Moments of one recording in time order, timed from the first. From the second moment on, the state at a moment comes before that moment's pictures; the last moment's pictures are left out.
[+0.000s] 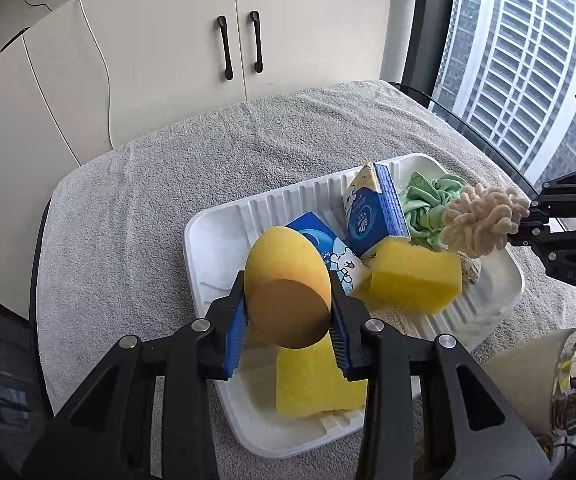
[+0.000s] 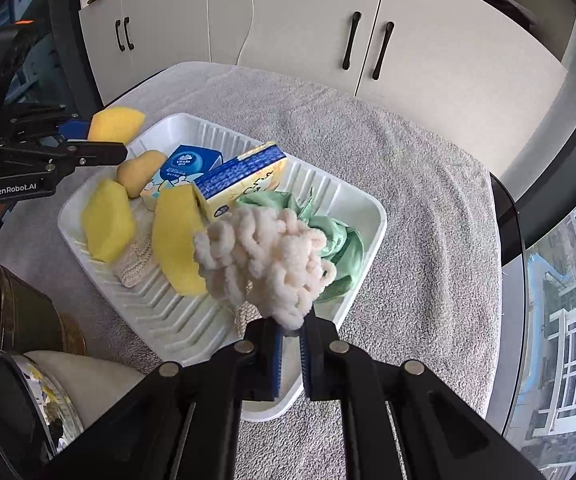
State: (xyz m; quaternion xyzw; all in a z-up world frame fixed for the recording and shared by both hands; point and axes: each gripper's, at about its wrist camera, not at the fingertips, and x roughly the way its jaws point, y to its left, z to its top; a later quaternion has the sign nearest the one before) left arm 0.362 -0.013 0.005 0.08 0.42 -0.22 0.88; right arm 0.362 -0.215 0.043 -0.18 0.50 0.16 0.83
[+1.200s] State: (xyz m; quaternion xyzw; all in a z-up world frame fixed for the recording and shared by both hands) left arm 0.357 0.003 0.006 0.03 0.41 -0.20 0.89; right arm 0.352 -0.230 0.051 -0.17 0.47 0.14 0.85
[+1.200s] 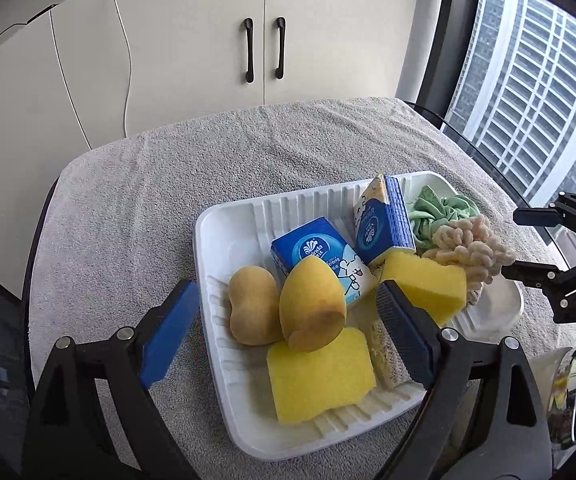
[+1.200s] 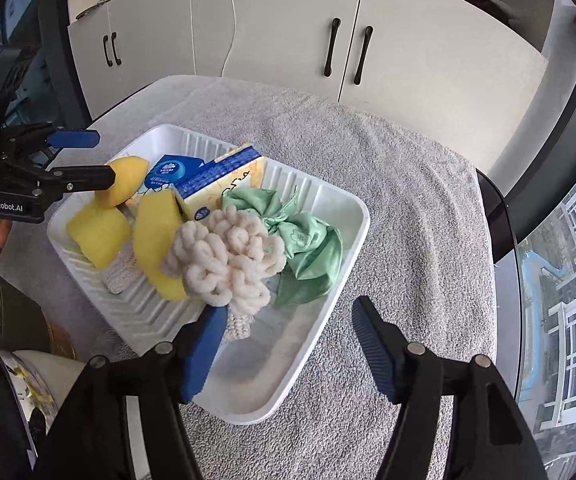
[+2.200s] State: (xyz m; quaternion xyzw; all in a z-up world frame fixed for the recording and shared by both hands) left arm 0.109 0.024 0.066 -0.03 0.29 -0.11 0.95; right arm 0.143 -0.278 0.092 -0.03 0.40 0.06 0.91
